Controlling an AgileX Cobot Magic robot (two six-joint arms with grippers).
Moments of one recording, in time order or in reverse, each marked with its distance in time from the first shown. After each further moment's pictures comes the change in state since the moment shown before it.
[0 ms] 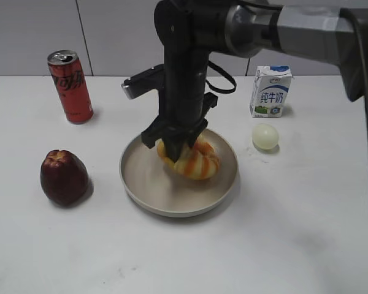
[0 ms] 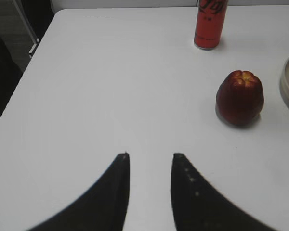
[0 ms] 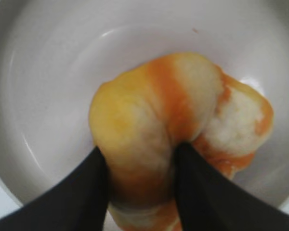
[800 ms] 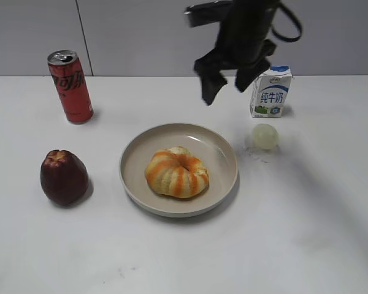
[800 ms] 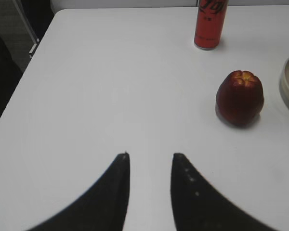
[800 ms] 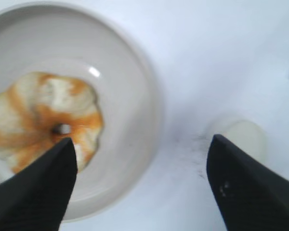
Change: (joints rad) left arm 0.000 0.000 0.000 0.000 0.000 0.000; right arm -0.268 -0.142 -0.049 0.033 0.018 -0.002
